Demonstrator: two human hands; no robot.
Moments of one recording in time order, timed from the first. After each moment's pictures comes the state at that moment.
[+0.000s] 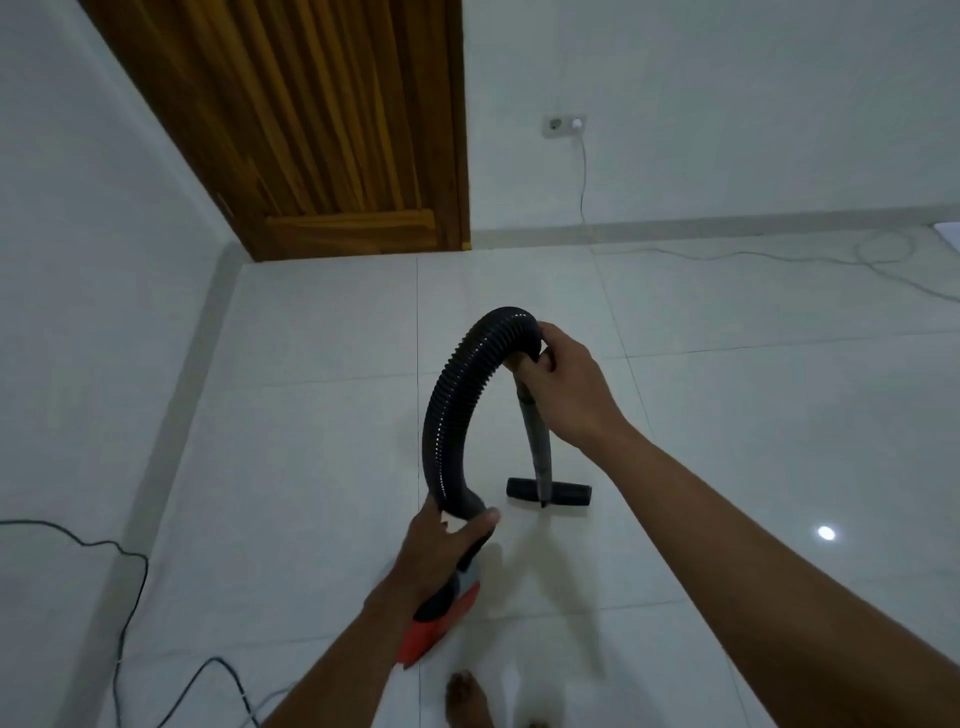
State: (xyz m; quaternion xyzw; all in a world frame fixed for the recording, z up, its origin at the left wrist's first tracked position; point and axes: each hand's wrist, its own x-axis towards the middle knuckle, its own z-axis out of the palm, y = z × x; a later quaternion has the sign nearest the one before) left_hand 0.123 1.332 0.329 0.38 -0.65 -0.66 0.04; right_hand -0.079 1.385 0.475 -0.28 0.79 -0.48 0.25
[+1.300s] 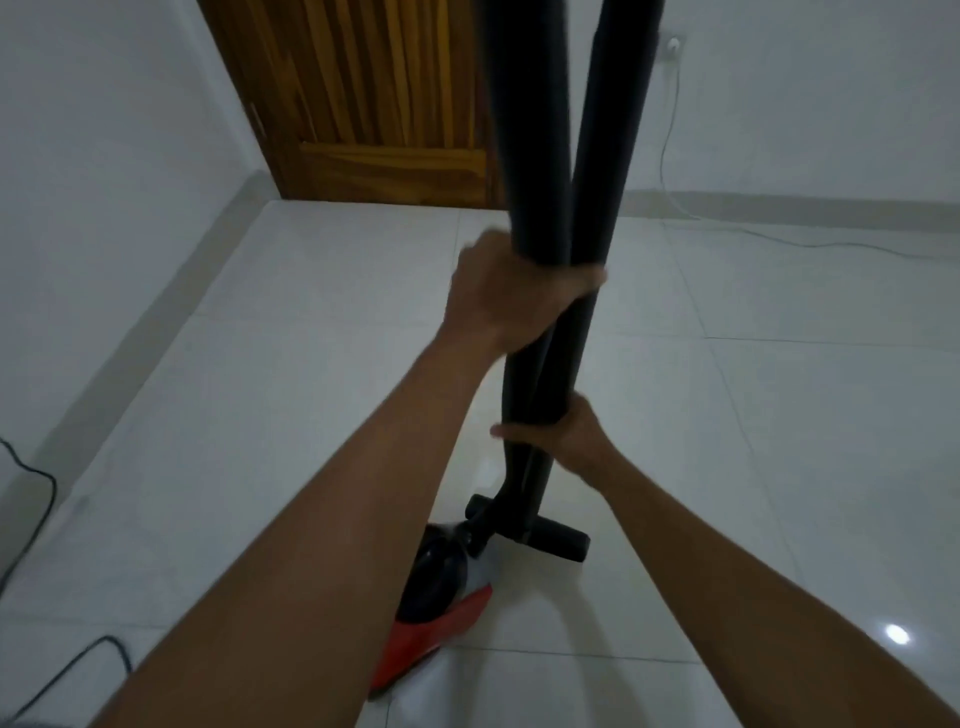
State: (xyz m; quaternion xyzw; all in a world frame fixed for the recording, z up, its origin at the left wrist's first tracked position) left_hand 0.032 1.278 0.194 0.31 -0.80 -0.44 0.26; right_hand -0.052 1.381 0.028 -0.27 0.77 -0.45 0.37
